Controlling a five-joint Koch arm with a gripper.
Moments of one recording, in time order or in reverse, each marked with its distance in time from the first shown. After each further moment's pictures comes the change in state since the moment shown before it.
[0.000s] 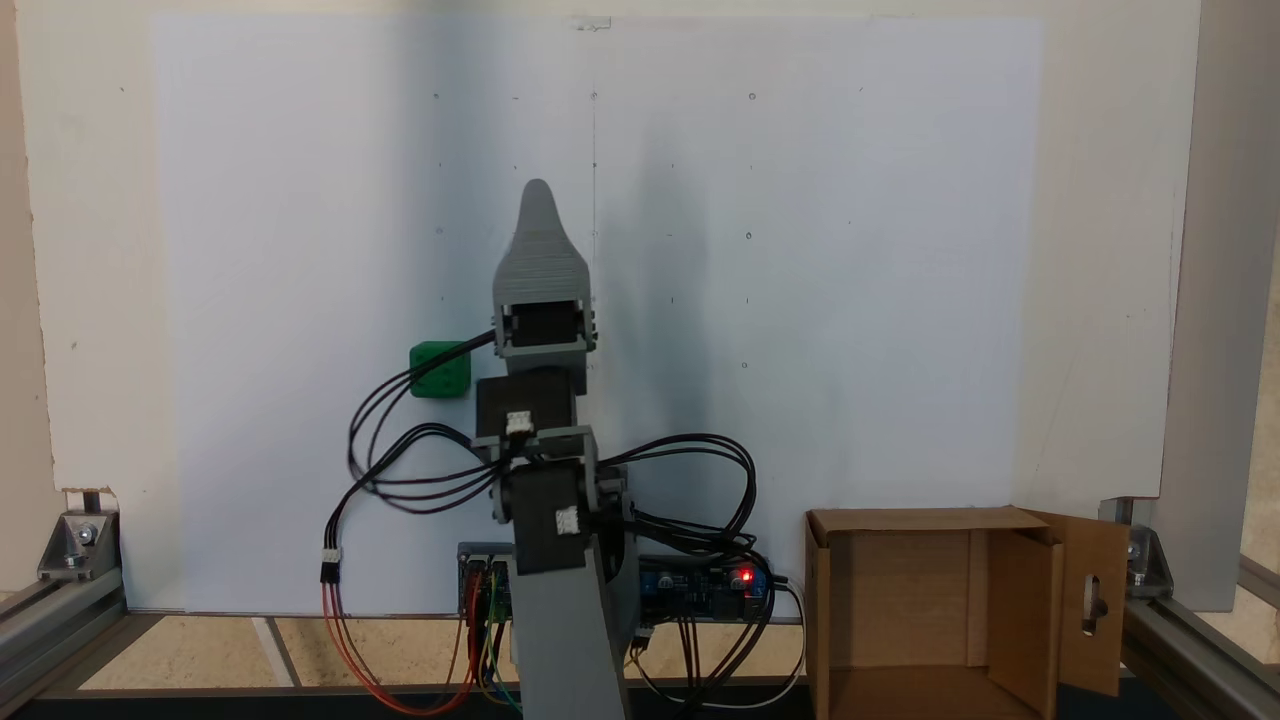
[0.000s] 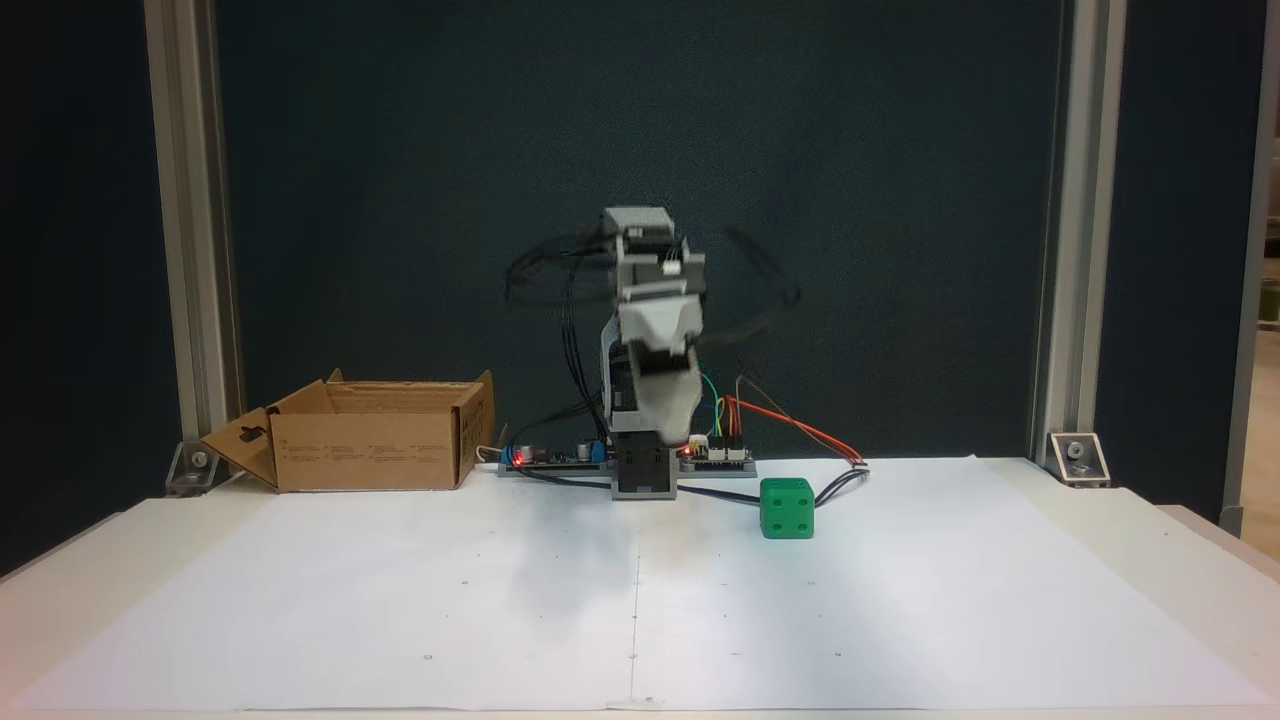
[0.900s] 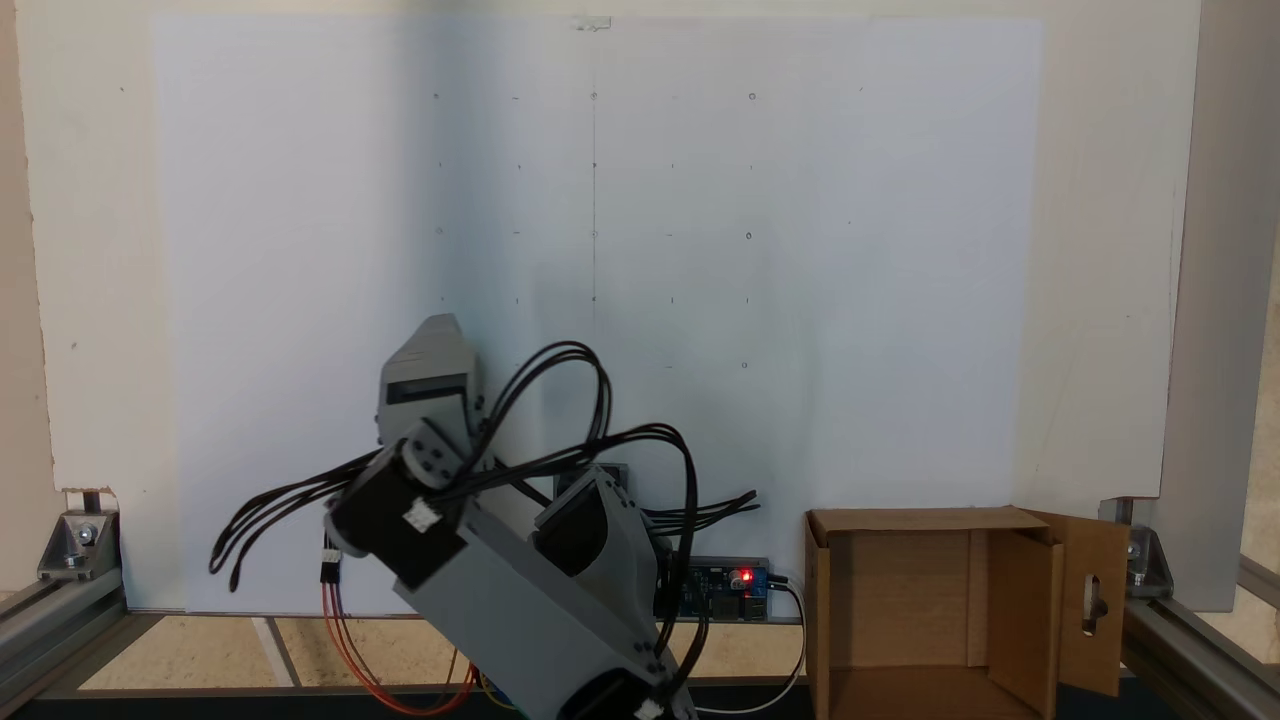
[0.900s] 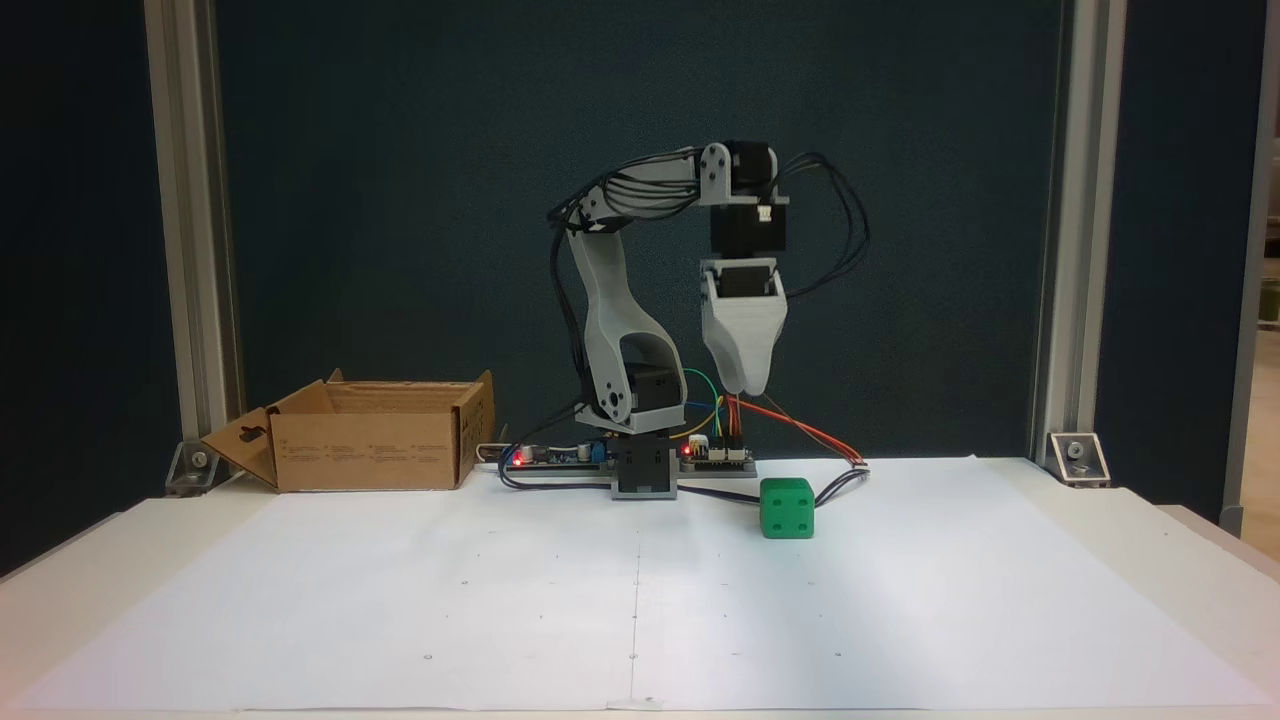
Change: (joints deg) arm -32.8 -19.8 -31.9 65.7 25.4
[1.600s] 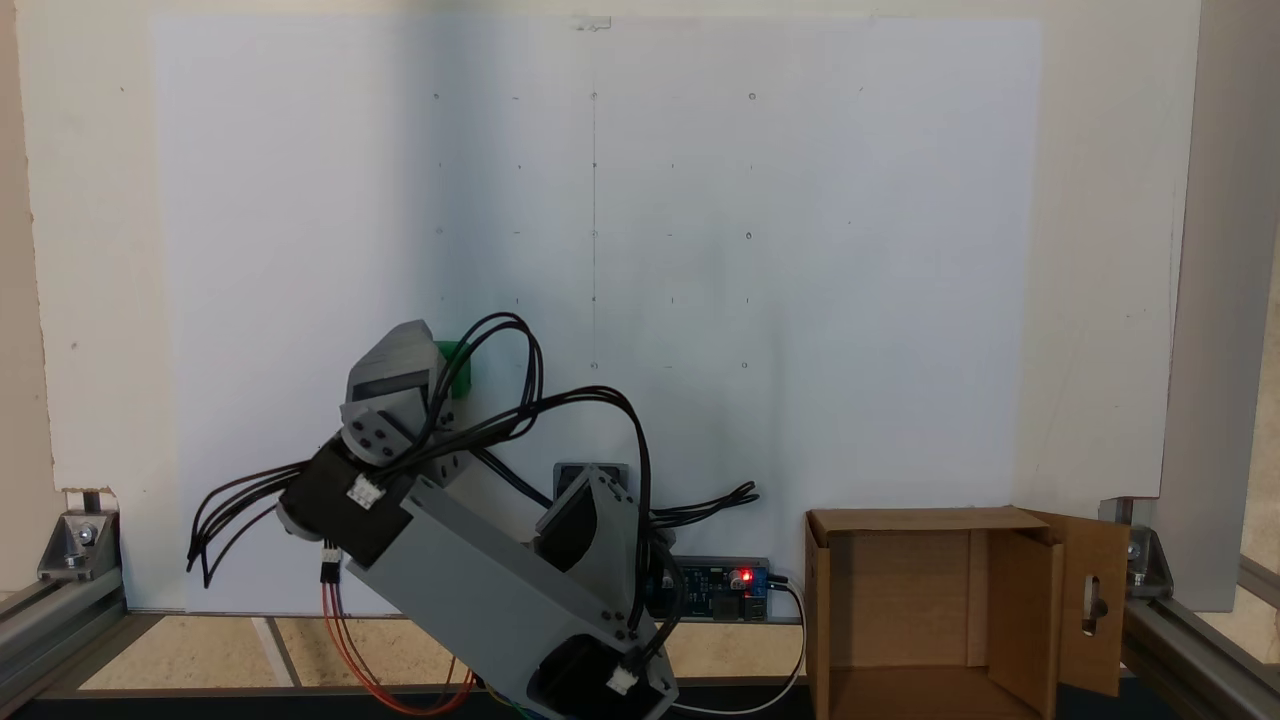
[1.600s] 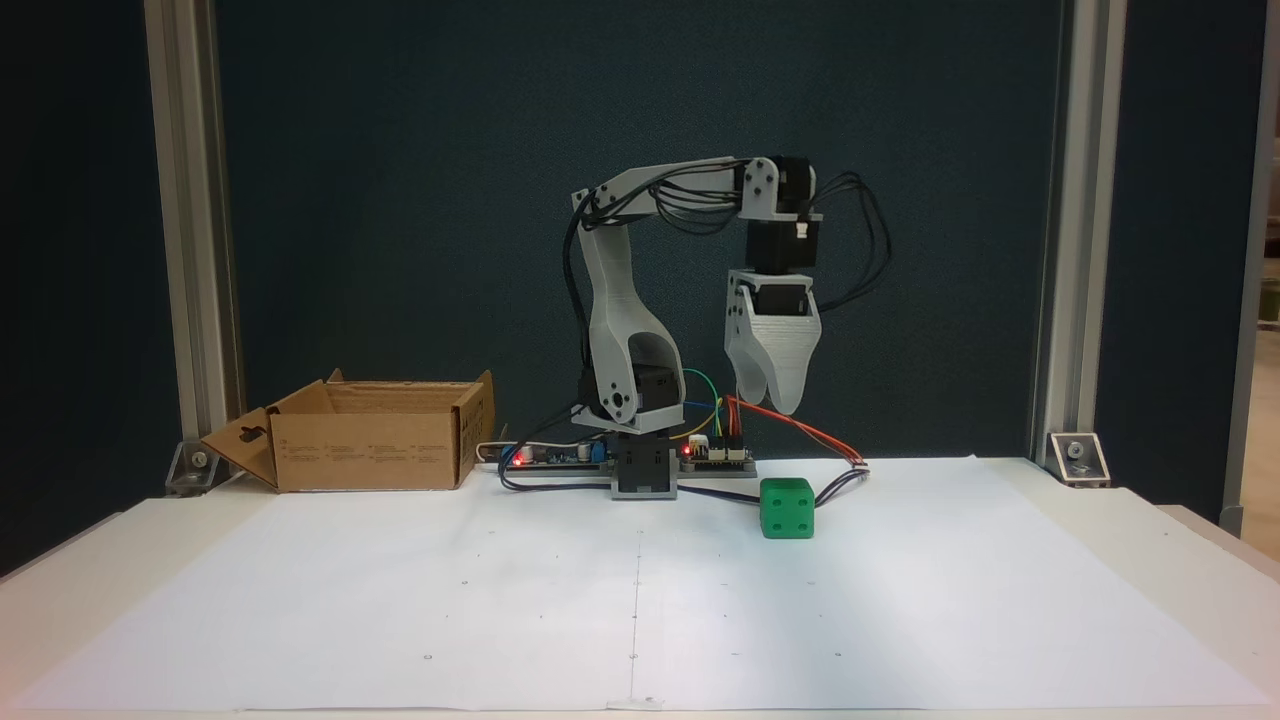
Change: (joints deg) arm -6.3 -7.2 -1.1 -0.1 3.0
